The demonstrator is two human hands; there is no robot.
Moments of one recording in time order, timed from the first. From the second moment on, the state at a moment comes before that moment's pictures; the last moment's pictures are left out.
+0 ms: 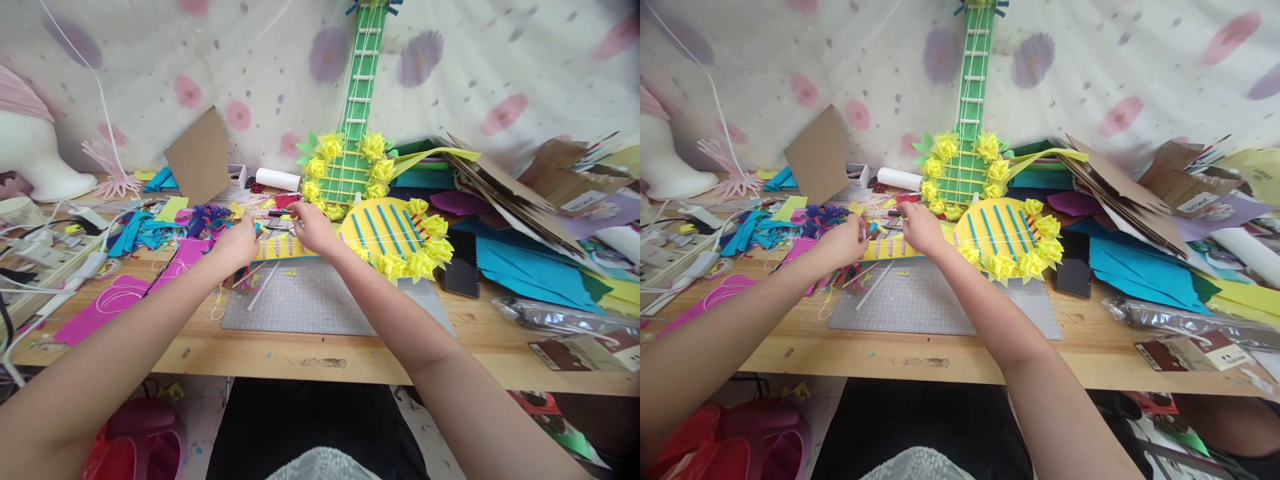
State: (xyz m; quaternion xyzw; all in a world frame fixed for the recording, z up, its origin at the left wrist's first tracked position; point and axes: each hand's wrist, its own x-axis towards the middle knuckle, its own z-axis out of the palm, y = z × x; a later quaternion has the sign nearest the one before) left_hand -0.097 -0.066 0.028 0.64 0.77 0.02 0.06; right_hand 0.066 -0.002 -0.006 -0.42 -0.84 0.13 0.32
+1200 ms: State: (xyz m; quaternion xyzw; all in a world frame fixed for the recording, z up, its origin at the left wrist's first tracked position) left_hand -0.094 -0.061 0.034 0.60 0.77 -0.03 0.21; right_hand 0.016 -0.016 -0.049 -0.29 -0.93 0.09 0.23
